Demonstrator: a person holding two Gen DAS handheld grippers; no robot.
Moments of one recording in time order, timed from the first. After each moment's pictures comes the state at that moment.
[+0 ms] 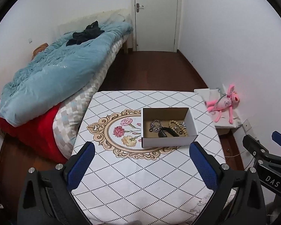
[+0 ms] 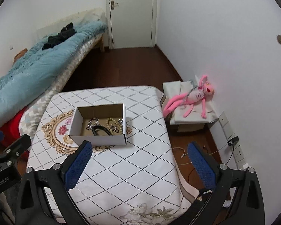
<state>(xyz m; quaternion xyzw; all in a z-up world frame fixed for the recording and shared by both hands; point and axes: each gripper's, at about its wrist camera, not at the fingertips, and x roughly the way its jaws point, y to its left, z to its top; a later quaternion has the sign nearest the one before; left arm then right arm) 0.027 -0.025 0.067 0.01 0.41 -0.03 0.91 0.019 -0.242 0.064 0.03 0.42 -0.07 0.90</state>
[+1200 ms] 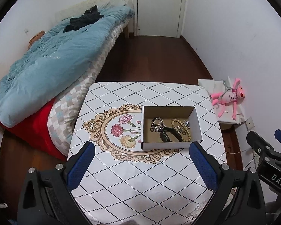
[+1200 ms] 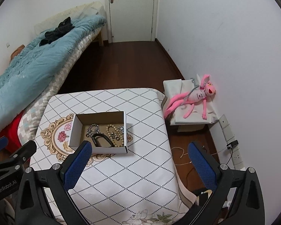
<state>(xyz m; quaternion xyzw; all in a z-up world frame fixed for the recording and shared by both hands) 0.093 -0.030 0.052 0.01 0.48 -0.02 0.88 0.080 -0.245 0.074 0.03 0.47 -0.07 0.88</state>
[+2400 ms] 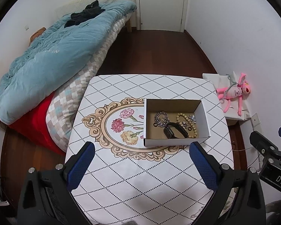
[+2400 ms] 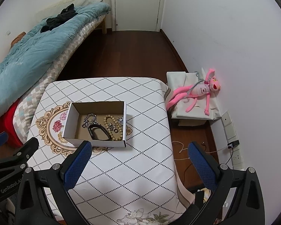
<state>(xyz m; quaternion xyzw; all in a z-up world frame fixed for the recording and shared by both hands) 0.105 -0.031 0.026 0.02 0.50 -0.01 0.87 0.099 -0.244 0.050 0.01 0.50 -0.05 0.86</state>
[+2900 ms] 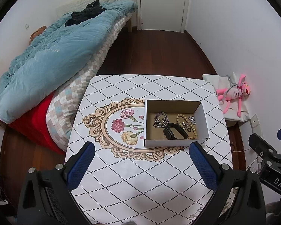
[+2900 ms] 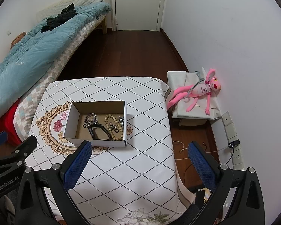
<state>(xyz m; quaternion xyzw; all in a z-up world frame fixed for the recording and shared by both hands) 0.105 -0.029 0.029 0.01 0.50 -0.01 0.87 0.100 -0.245 0.051 0.01 0.50 -0.05 0.86</state>
